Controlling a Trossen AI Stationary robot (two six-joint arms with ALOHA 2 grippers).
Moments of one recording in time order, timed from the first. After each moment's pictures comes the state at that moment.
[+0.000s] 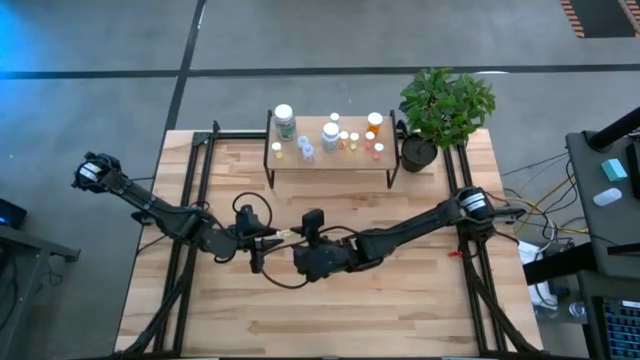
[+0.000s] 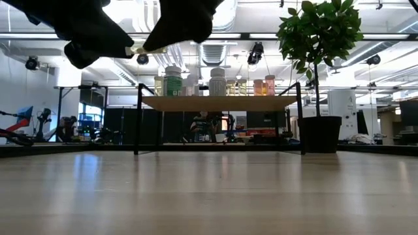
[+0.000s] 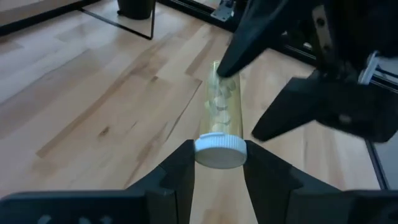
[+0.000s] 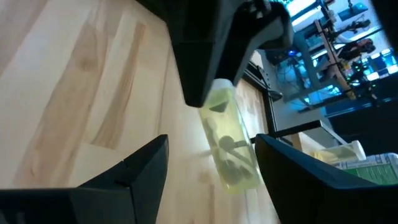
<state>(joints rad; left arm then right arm) -0.48 1.03 0.58 -0.05 -0.61 -0.65 0.31 2.03 1.62 -0.22 0.66 -0.43</state>
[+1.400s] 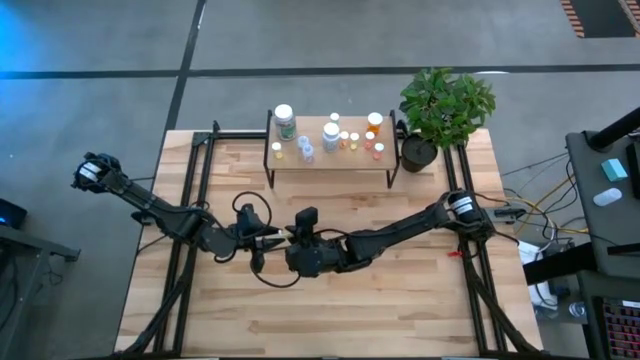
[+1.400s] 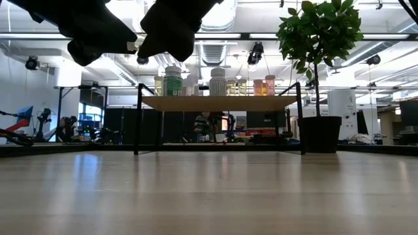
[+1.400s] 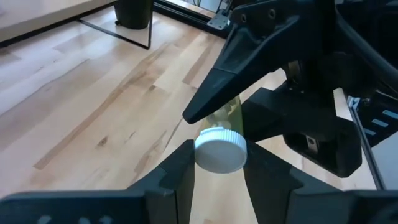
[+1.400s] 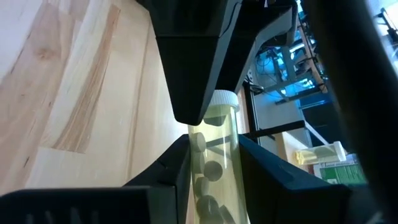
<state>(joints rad) -0.48 1.03 0.58 -0.03 -0.61 -0.62 0.29 2.12 1.72 -0.24 0.75 -0.49</state>
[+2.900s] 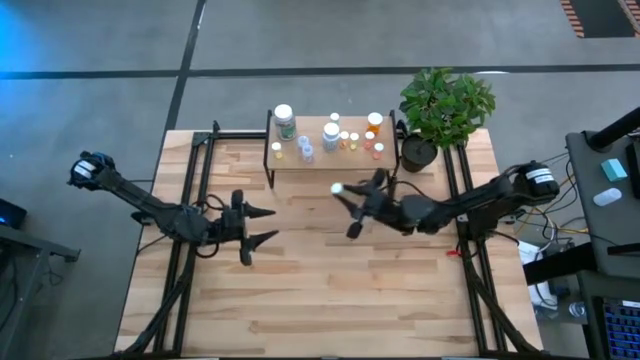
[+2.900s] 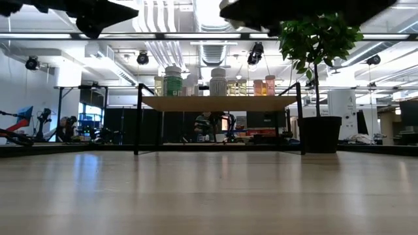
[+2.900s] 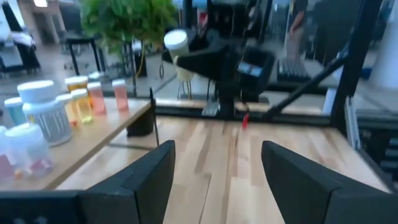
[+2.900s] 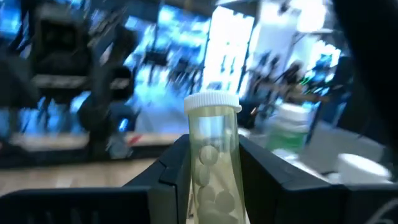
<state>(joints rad) -0.48 0.86 0.44 0.40 -0.69 -0.06 0.16 1.50 0.74 0.88 0.55 -0.25</state>
